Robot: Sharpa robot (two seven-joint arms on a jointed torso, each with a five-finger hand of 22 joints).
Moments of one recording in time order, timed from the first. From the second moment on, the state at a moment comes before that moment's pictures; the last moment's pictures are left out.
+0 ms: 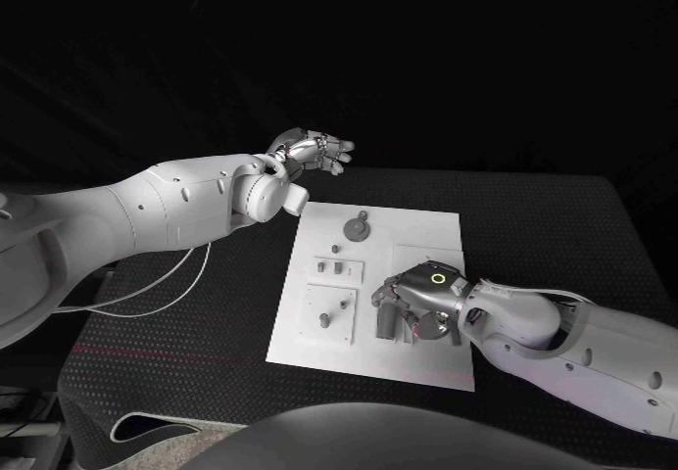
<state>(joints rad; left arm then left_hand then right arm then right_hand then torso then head) 1.23 -0.69 -0.10 1.08 -0.11 -0.17 0.29 1.01 -0.11 0.45 -0.26 0.07 0.85 0.17 0.26 0.52 1.15 0.12 0.15 0.18 0.98 0.04 0.77 0.38 0.01 0.72 -0.06 0.61 1.31 1.10 -0.63 -0.25 1.50 -1.89 -0.30 0.05 1.28 -0.28 0.96 -0.27 0.05 0.77 -0.01 0.23 0.54 0.75 0.03 1.39 0.83 0.90 -0.06 1.40 0.95 0.26 0.78 0.11 1.08 1.29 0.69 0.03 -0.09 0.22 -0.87</state>
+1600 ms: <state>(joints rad) 1.23 -0.70 -0.10 1.09 -0.11 -0.17 0.29 1.01 -0.11 0.45 -0.26 0.07 0.85 0.17 0.26 0.52 1.15 0.12 0.16 0.18 0.98 0.04 0.77 0.38 0.01 0.72 -0.06 0.60 1.31 1.13 -0.69 -0.25 1.51 -1.65 -0.38 0.08 1.17 -0.27 0.86 -0.25 0.05 0.84 0.10 0.28 0.55 0.79 0.01 1.42 0.81 0.93 -0.08 1.43 0.92 0.26 0.82 0.09 1.11 1.28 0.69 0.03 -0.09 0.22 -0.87</state>
